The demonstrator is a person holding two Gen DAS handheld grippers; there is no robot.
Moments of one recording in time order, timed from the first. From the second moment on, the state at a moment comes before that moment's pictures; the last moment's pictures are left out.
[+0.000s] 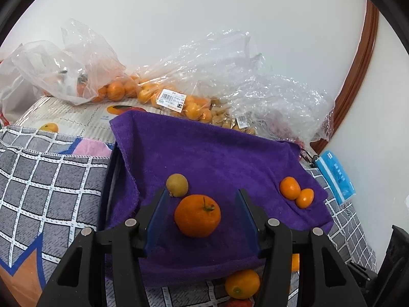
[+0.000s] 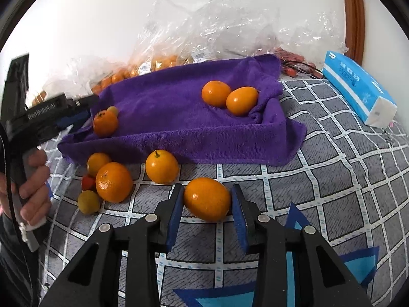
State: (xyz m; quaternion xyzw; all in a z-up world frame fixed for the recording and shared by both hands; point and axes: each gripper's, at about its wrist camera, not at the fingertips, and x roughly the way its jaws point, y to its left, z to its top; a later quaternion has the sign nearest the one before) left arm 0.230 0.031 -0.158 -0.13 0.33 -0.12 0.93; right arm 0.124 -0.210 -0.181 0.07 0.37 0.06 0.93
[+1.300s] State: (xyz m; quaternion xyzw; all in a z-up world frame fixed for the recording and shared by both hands) left arm 0.140 -0.013 -0.189 -0.08 0.43 -0.19 0.88; right arm 0.116 -0.228 -0.177 0.11 0.35 0.05 0.93
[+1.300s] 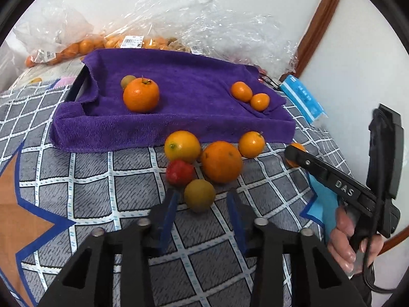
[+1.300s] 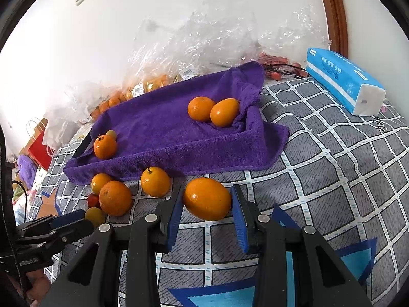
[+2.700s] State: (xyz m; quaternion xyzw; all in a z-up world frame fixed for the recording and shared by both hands) left arm 0.147 0.052 -0.189 -0.13 0.39 -0.13 0.90; right arm 0.112 -0.219 -0.172 0.09 0.34 0.06 0.94
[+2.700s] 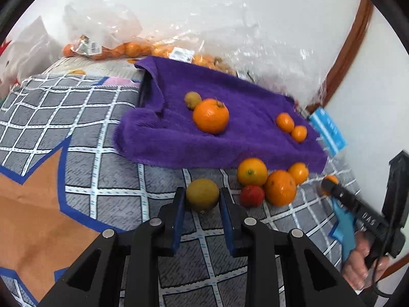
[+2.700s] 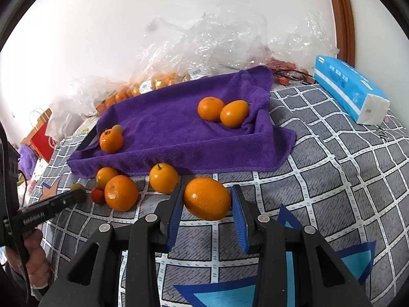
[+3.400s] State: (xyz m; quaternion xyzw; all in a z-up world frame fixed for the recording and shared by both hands) left arm 0.119 0.040 -0.162 -0.08 0.29 -0.12 0.95; right arm 0.100 -0.213 -0.161 0.07 0.31 0.08 0.95
